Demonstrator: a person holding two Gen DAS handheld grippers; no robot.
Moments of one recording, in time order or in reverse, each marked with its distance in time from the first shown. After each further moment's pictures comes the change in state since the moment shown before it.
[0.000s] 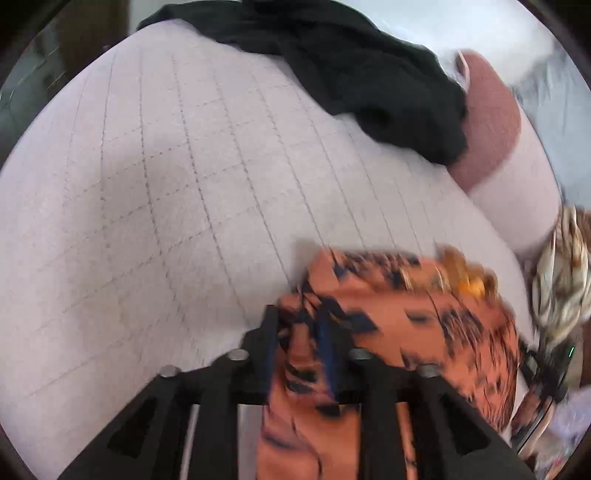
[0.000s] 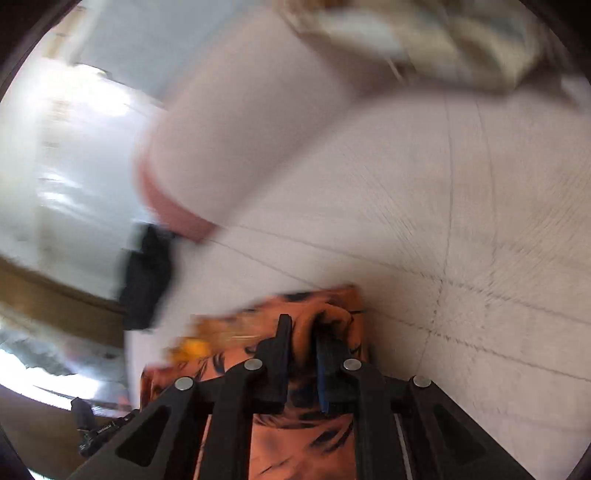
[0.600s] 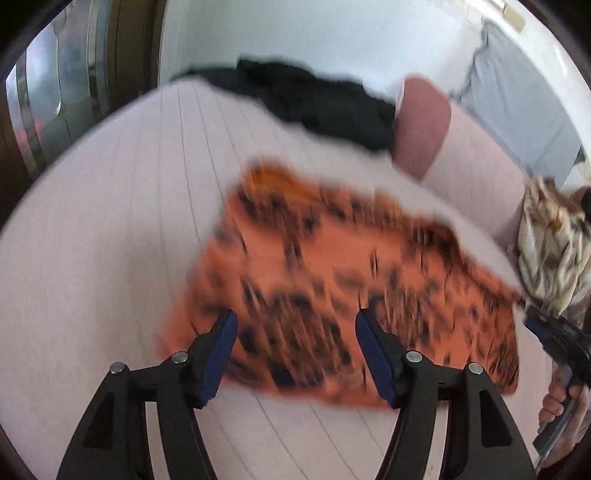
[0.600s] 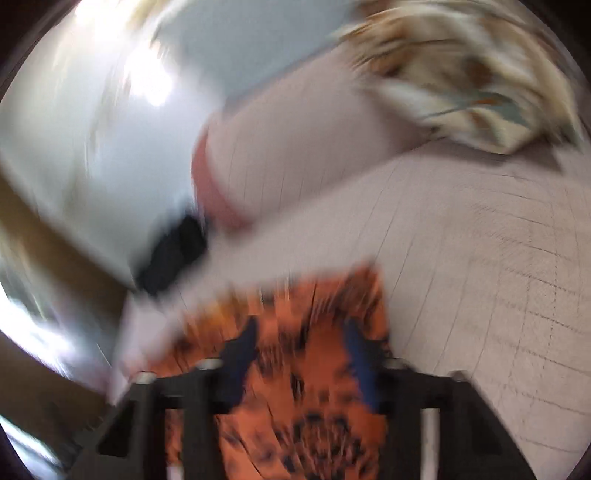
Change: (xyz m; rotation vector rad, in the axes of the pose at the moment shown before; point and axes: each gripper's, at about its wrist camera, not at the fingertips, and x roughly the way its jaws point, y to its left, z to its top) left arm -0.080 -0.057 -0.180 0.064 -0.198 0.093; right arm -0.068 0.069 -0.078 -0.337 -0.098 -0.047
